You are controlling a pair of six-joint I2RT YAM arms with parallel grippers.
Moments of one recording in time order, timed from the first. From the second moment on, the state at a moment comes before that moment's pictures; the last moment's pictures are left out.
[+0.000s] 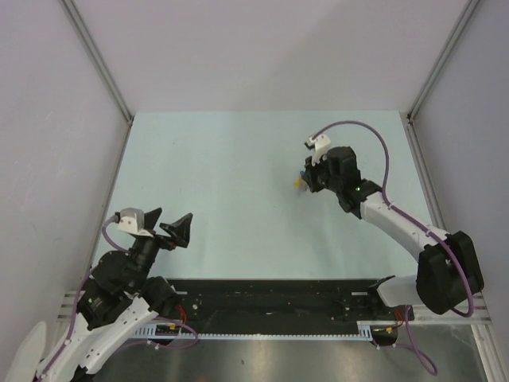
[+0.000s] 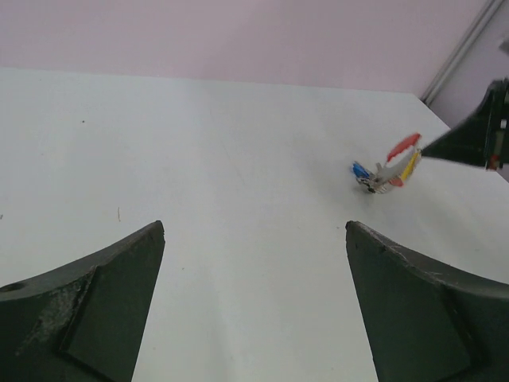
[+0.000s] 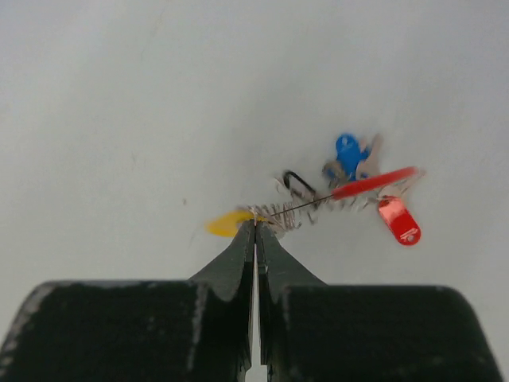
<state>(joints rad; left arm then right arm) -0.76 0.02 0.53 -0.45 -0.48 -0.20 0.47 1.35 0.97 -0.08 -0.12 -0.02</state>
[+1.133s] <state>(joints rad) -0.73 0.01 0.58 -0.50 -0.52 -0.29 0.40 0.28 0.59 -0.29 0.15 0.26</state>
